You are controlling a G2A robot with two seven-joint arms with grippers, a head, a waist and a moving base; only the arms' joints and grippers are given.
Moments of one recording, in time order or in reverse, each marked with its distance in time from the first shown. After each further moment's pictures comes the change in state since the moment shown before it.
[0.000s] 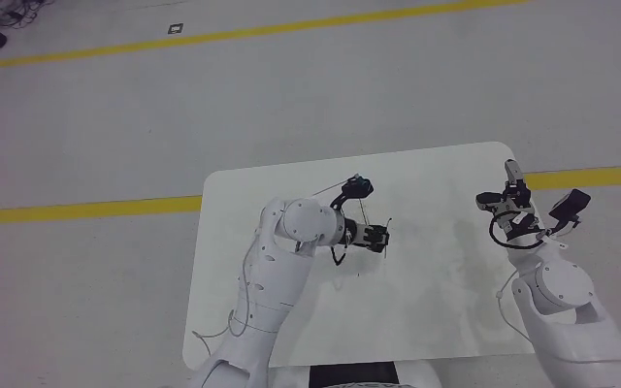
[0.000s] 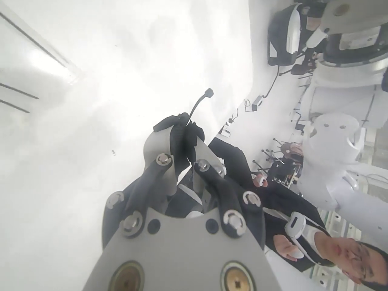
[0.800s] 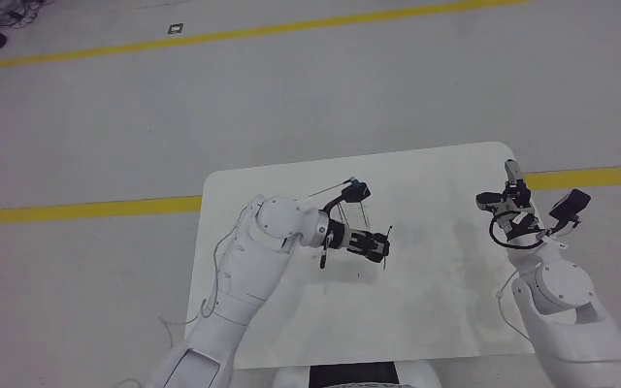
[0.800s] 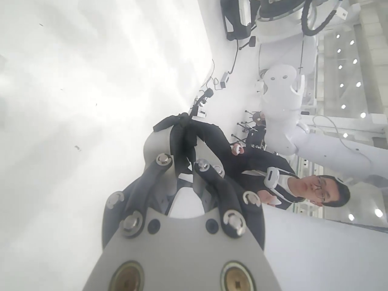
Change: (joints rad) left arm -0.079 0.209 0.132 0.022 -0.483 -0.070 0.000; right arm 0.000 0.000 0.000 0.000 0.000 0.000 0.000
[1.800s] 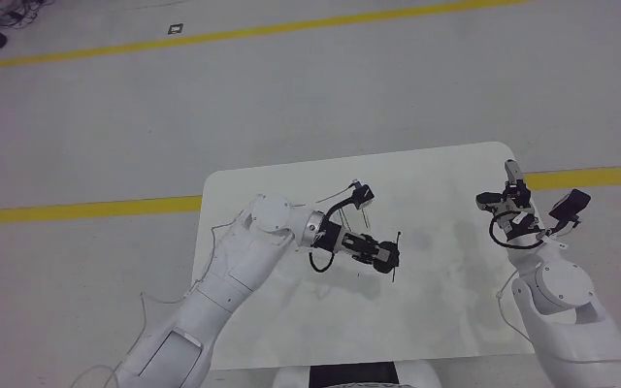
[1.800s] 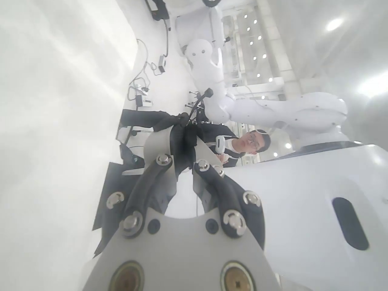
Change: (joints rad) left arm -0.123 0.125 0.233 0.146 -0.670 -0.160 0.000; right arm 0.000 0.000 0.000 0.000 0.000 0.000 0.000
